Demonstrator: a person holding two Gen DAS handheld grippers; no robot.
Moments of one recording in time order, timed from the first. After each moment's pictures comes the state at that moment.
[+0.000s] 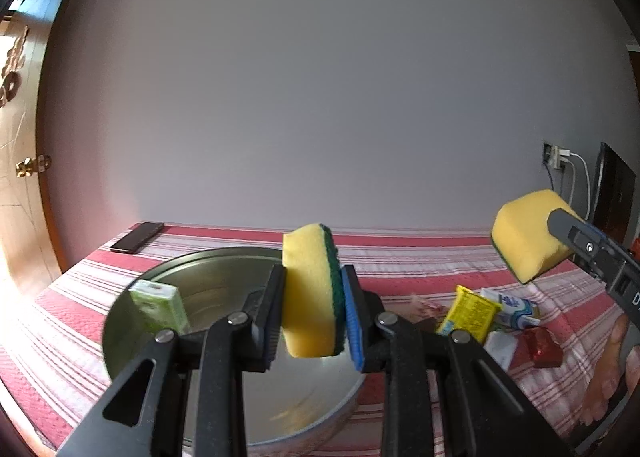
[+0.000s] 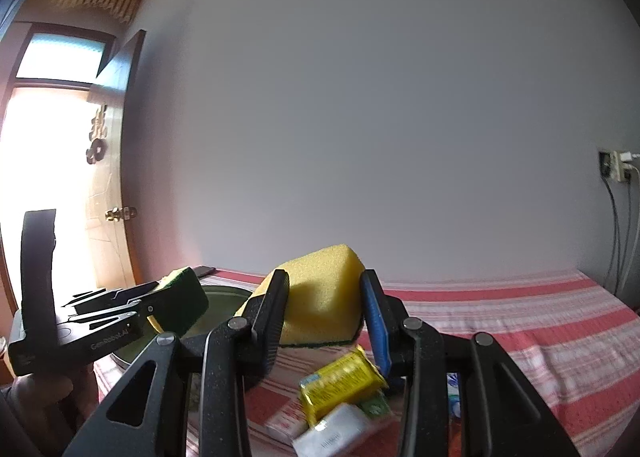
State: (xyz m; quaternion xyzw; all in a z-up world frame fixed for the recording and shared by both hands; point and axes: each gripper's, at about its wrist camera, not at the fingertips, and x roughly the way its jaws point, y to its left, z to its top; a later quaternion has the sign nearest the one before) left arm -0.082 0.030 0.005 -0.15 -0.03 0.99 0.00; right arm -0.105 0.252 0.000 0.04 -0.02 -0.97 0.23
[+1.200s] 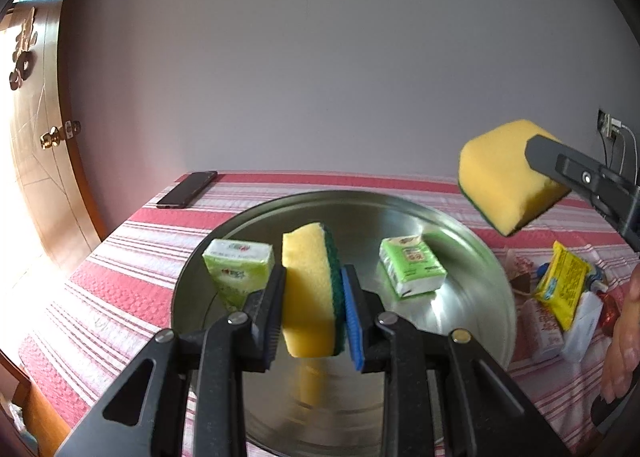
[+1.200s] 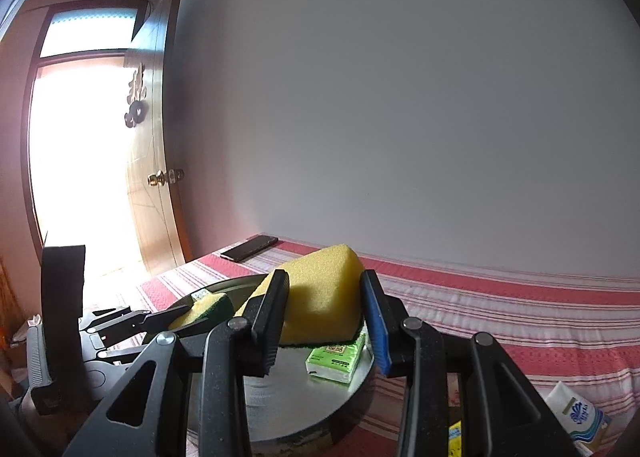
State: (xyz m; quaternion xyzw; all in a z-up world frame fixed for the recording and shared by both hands) left arm -0.117 -0.036 -0.020 -0.26 -0.01 0.96 -0.07; right arm -0.170 0.121 0.009 0.13 0.02 -0.94 0.33
